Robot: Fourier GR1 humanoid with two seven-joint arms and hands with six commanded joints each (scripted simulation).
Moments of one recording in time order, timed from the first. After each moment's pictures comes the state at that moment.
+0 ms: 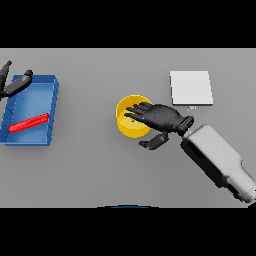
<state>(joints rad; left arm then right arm) -0.50 0.67 -0.20 -1.14 0.06 0.01 0.42 -0.58 -0.37 0.61 -1.27 0.83 0.35 -0.22</state>
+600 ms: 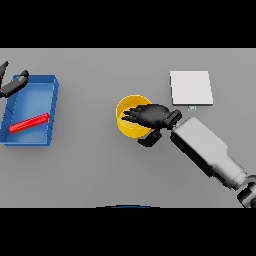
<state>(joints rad) -0.50 0.69 -0.20 -1.11 0.05 -0.01 0.40 -0.72 -0.31 0.69 -1.06 0.88 0.44 -0.21</state>
